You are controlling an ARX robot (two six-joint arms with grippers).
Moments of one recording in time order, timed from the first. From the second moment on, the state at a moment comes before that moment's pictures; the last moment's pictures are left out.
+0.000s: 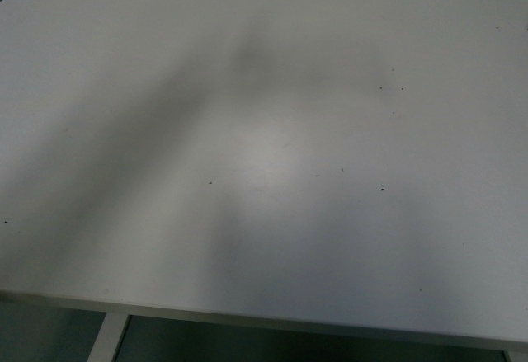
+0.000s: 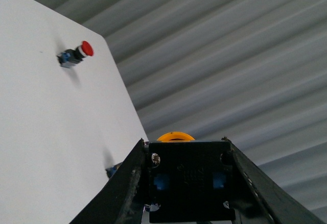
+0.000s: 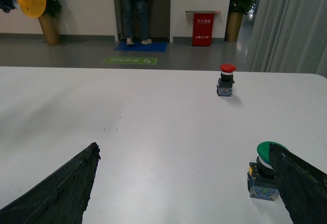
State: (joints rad) left arm -0.34 1.89 1.19 0.86 0.81 -1.12; right arm 0.00 0.00 0.01 0.00 0.00 0.00
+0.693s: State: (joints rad) left arm -0.42 2.00 1.21 1.23 0.79 -1.45; right arm 0.00 0.00 0.01 0.00 0.00 0.00
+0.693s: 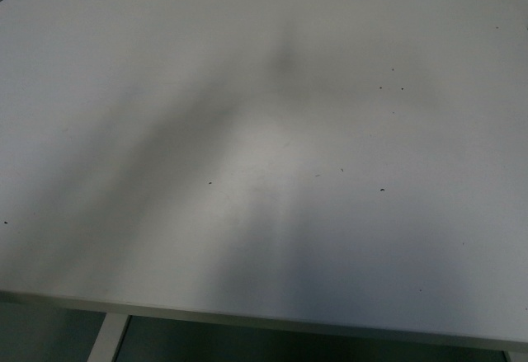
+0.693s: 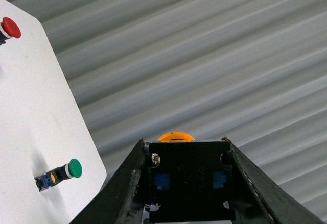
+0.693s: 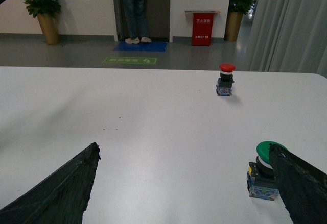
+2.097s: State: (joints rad) left arm -0.42 2.00 1.21 1.23 0.79 -1.45; right arm 0.37 1.29 0.73 0.50 -0.11 1.19
